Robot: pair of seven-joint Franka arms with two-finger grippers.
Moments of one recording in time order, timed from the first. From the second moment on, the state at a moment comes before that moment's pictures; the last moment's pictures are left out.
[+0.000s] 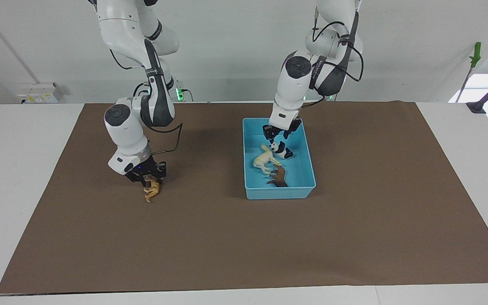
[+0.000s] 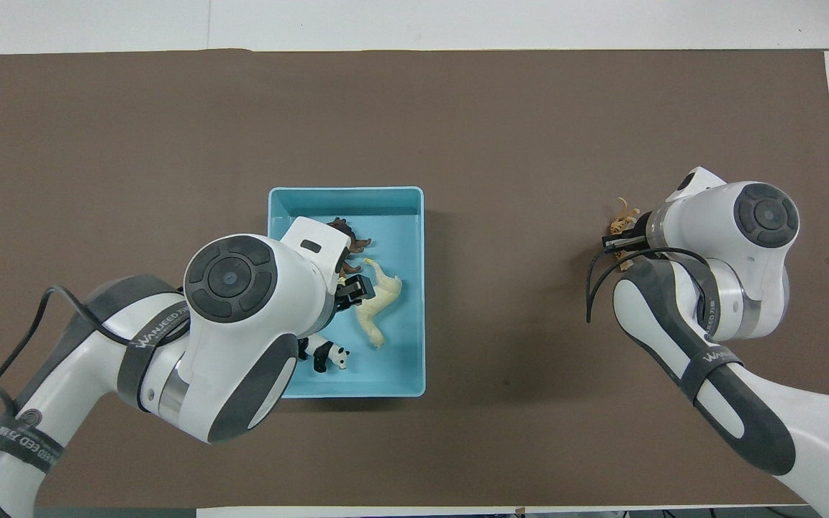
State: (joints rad) left arm -0.55 -0.02 -0.04 -2.08 -0.07 2.05 -0.85; right arm 0.17 0.22 -0.10 -2.19 0.06 2.49 -0.12
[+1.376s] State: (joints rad) left arm -0.11 -0.02 -0.03 -1.67 -0.02 1.57 -0.15; right arm 0.75 0.23 -0.01 -1.75 0.11 2.25 0.82
